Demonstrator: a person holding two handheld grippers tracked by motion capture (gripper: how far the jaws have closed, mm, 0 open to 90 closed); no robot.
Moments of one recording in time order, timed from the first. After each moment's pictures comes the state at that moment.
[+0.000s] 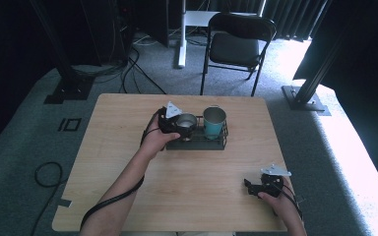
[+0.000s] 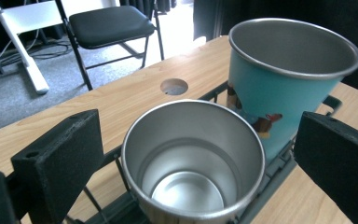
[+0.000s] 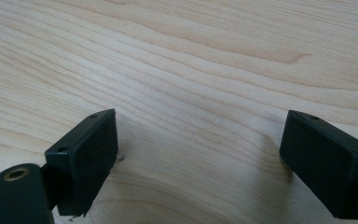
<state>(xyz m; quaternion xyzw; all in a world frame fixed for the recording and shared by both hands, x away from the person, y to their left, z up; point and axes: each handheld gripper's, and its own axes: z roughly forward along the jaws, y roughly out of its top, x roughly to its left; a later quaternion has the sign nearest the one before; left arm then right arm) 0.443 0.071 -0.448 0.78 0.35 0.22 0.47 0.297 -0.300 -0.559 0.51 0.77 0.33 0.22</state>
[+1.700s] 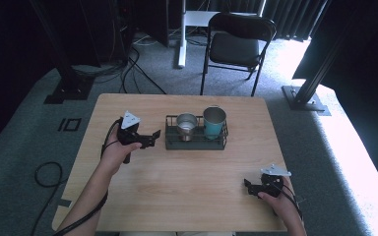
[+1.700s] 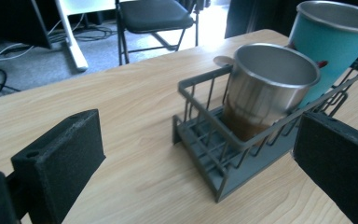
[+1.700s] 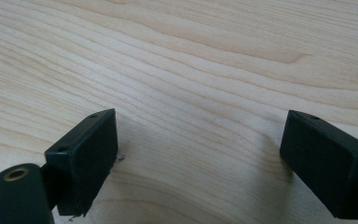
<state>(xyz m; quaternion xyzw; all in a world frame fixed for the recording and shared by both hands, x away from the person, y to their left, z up) 0.393 0.183 -0.448 0.74 0.42 0.24 0.47 0.297 -0.300 -0.559 0.51 0.77 0.33 0.21</state>
